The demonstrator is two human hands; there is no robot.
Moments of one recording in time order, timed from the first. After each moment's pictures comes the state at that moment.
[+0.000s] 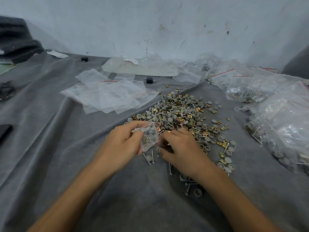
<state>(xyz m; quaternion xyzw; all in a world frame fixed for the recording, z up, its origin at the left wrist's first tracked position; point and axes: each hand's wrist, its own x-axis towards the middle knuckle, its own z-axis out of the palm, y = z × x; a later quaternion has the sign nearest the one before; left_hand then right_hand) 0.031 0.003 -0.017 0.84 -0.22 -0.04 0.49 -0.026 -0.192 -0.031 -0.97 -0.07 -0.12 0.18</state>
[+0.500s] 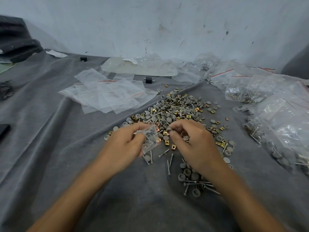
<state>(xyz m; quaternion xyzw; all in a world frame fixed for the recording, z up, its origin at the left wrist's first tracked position) 0.026 0.000 -0.017 0.85 -0.24 -0.05 0.47 -0.039 -0.209 -0.017 -0.92 -0.03 -0.25 0.30</state>
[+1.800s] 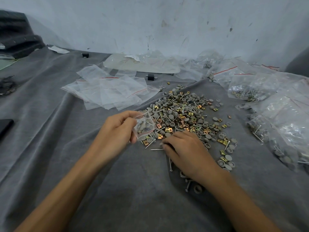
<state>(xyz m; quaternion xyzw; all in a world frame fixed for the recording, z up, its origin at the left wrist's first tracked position) 0.036 0.008 -0.005 0.79 -0.15 -0.06 0.59 -0.039 -0.195 -0.031 -0.99 -0.07 -0.10 0.12</state>
